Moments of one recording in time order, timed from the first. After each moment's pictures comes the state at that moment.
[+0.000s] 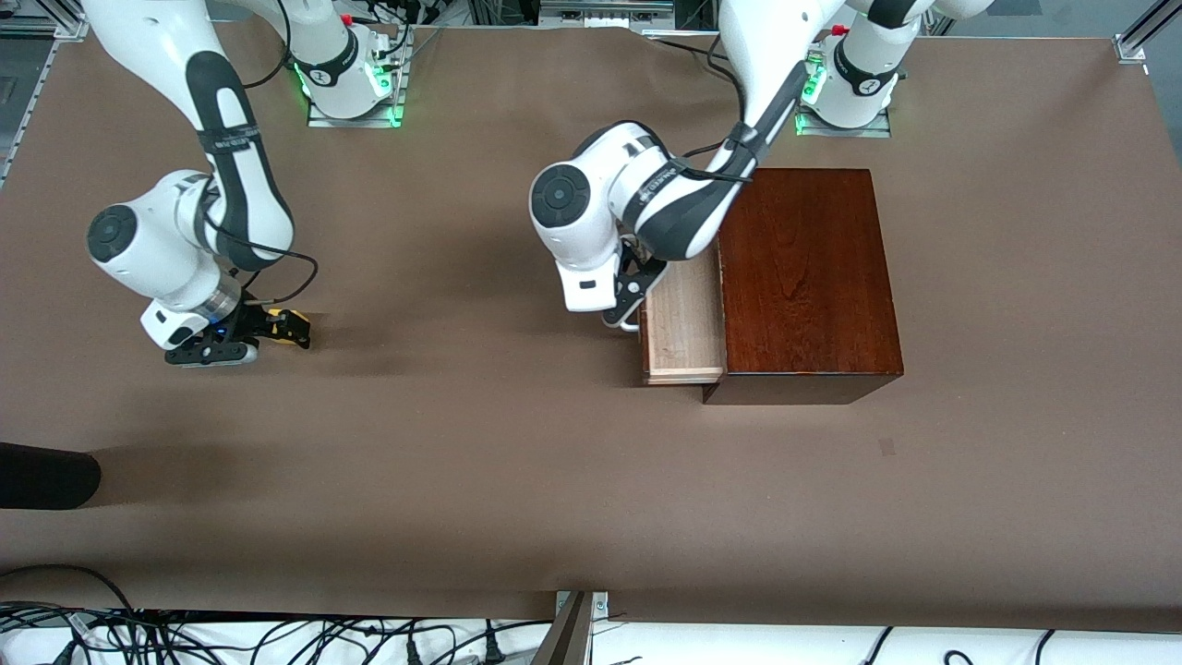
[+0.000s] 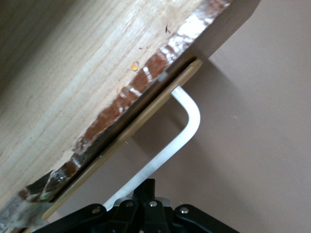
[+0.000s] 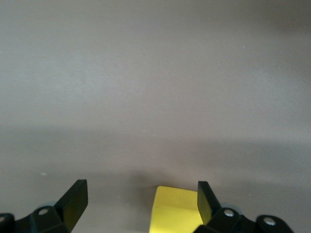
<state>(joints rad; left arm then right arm) -0.72 0.75 -0.07 -1.25 0.06 1.79 -1.63 0.51 0.39 -0.54 -2.13 0.51 2.50 -0.45</state>
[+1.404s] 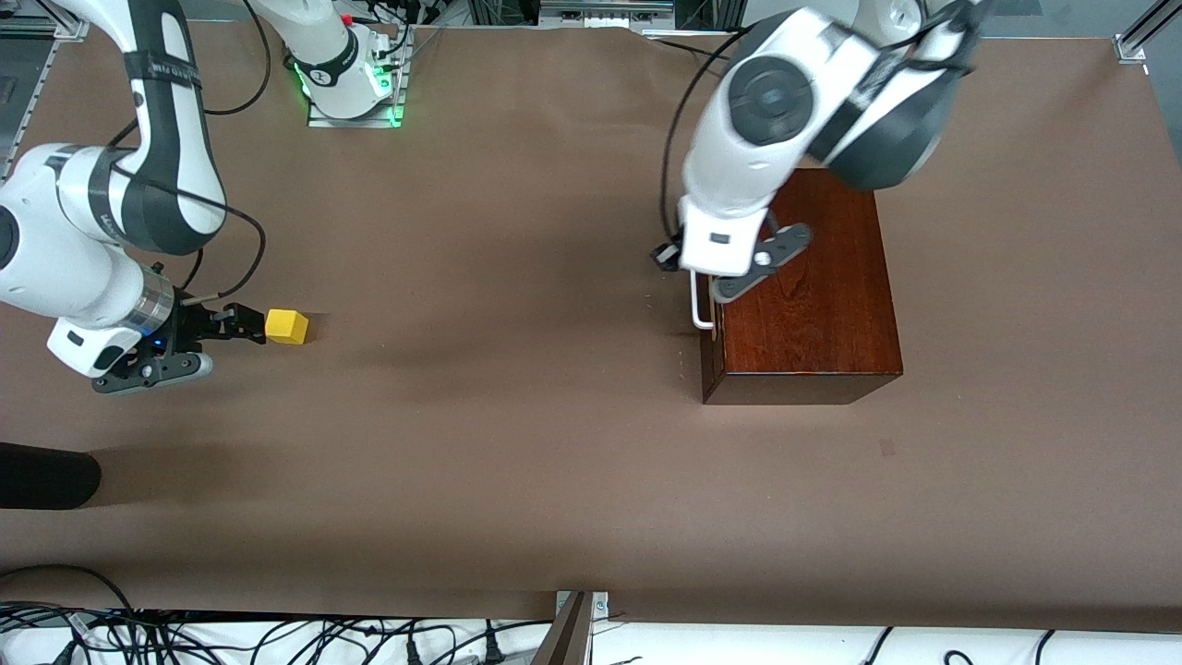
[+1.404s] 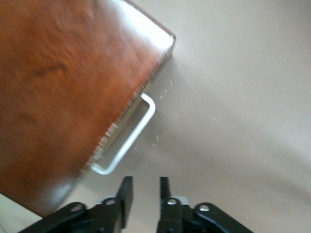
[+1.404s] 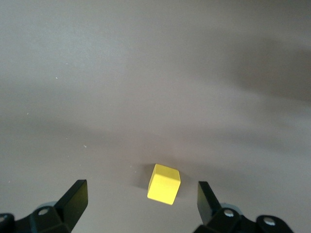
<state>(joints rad) -0.35 0.35 -0.25 -1.40 -0.03 1.67 -1.20 0.44 0.30 -0.47 -1.76 0.16 2.02 -0.30</state>
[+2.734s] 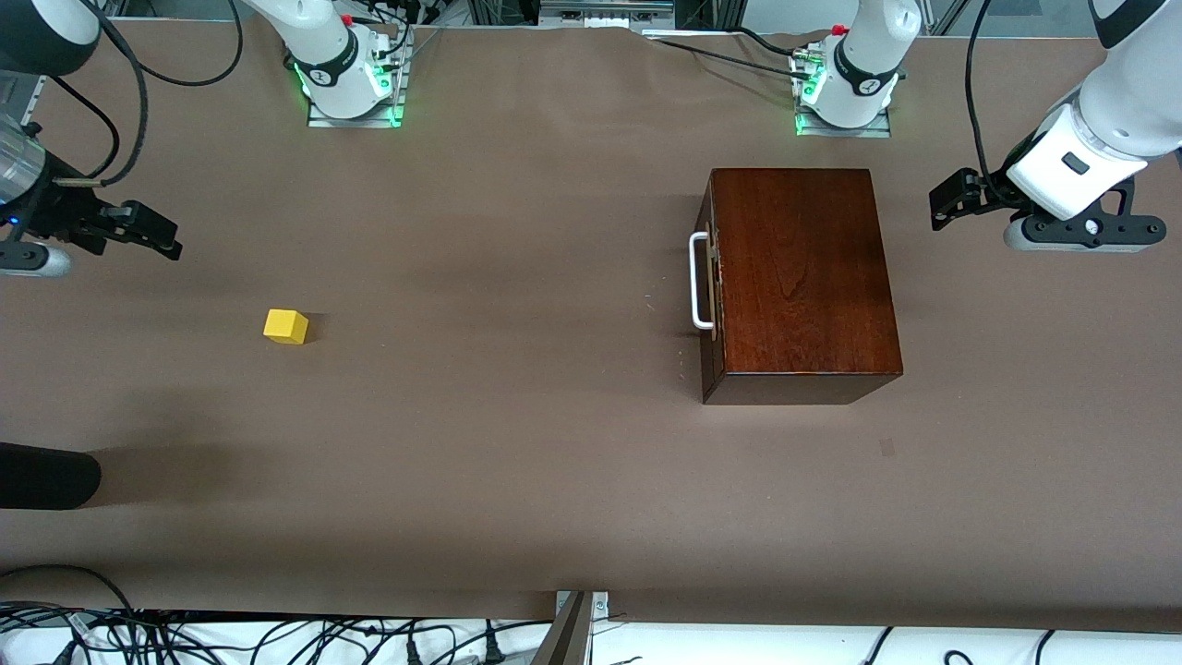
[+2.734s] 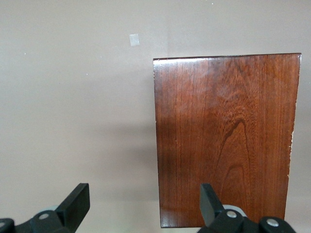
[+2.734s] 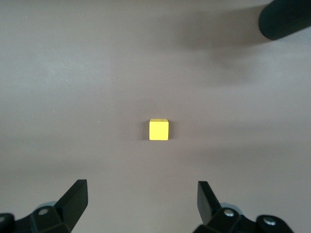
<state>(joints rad) -0.13 -0.03 0.00 -1.70 0.01 1.58 -0.11 0.14 0.00 -0.16 -1.72 -0.02 1.71 0.06</state>
